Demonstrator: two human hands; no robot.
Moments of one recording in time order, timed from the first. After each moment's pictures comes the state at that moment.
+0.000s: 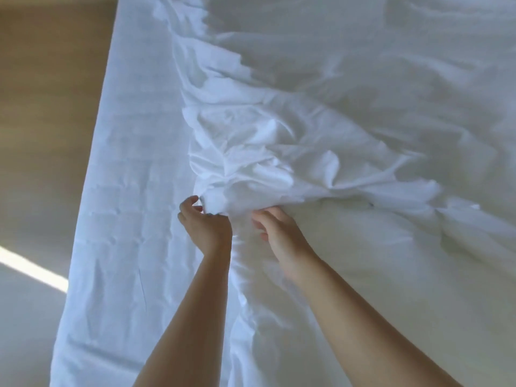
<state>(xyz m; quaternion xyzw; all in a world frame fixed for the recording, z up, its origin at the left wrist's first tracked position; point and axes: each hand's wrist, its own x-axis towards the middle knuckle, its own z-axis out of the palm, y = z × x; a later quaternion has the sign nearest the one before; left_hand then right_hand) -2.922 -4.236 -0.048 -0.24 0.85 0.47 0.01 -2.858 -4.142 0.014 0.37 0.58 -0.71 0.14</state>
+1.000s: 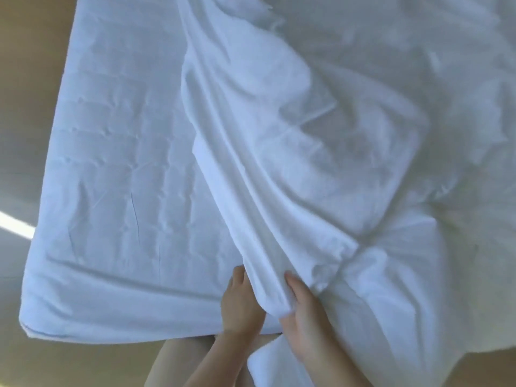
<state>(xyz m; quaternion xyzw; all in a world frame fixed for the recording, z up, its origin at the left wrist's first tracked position) -2.688 -4.313 -0.035 0.04 0.89 0.28 0.35 -2.669 -4.233 0.037 0.57 0.27 -0.77 0.02</state>
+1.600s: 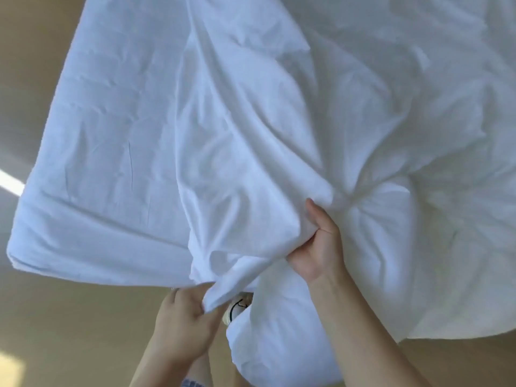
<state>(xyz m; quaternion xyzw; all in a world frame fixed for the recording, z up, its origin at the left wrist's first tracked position) -2.601 -4.394 -0.015 0.01 0.79 0.56 0.24 -2.658 -4.186 0.057 0.42 0.27 -0.87 0.02</state>
